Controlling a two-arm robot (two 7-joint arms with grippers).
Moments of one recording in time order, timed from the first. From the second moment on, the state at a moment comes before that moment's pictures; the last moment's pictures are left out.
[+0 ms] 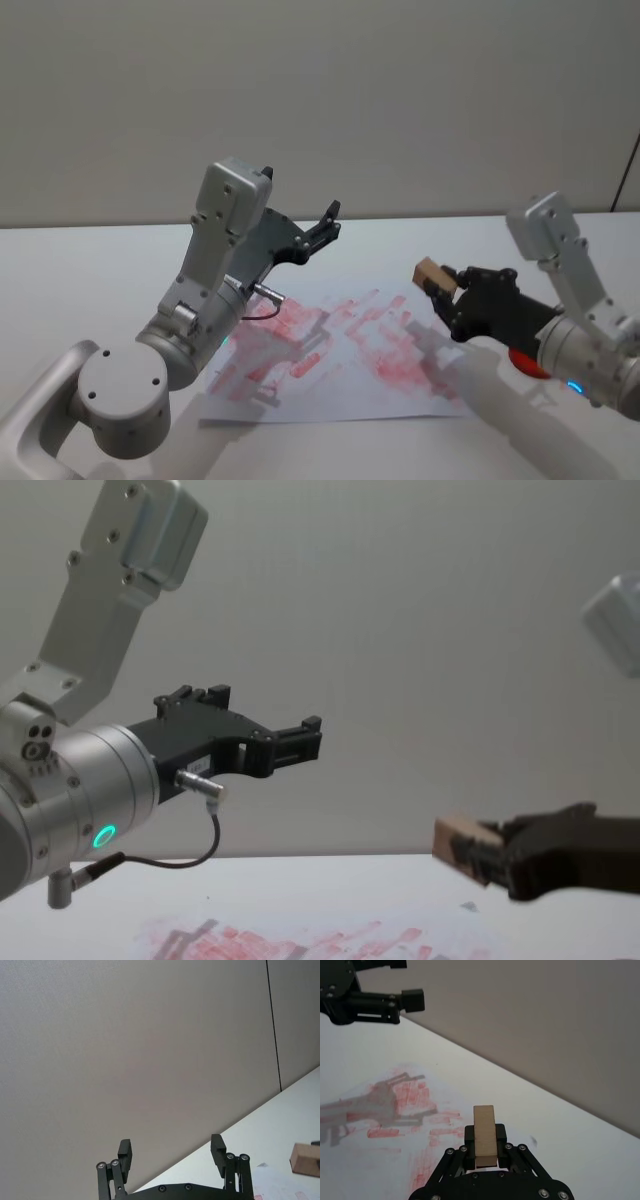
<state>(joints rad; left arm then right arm) -0.24 0.38 0.45 -1.63 -0.20 0.01 -0.01 0.13 0.29 -0.29 -1.66 0.07 0.30 0.43</state>
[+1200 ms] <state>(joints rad) -0.24 0.38 0.45 -1.63 -0.20 0.01 -0.01 0.13 0.27 -0.33 -1.52 0.08 0.37 0.45</state>
